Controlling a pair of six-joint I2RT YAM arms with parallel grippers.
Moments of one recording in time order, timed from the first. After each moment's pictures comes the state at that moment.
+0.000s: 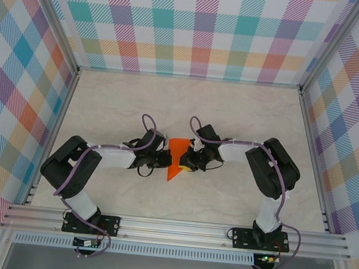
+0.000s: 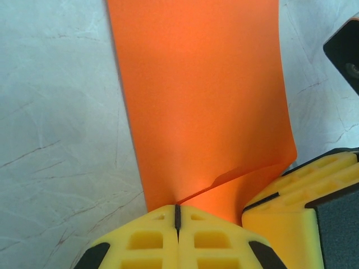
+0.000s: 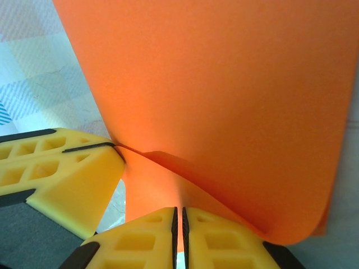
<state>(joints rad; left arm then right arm) -0.62 1.64 0.71 -0.01 0.23 -0.70 0.63 1.89 0.97 -0.21 -0.65 0.84</state>
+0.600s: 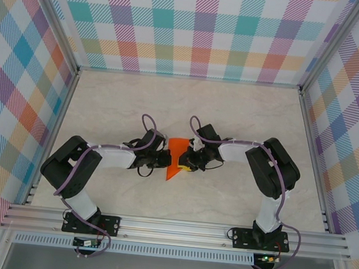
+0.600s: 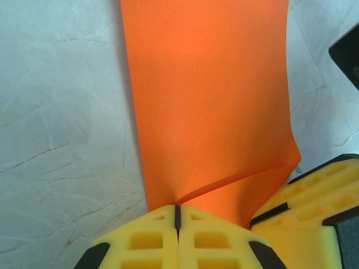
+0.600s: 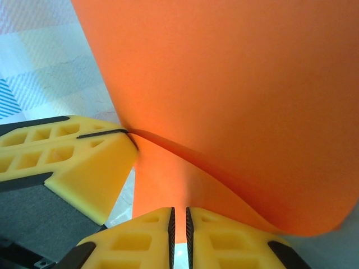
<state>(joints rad) -0.62 1.64 0.71 -0.01 0.21 -0.70 0.63 1.89 0.98 -0.19 -0.70 0.83</state>
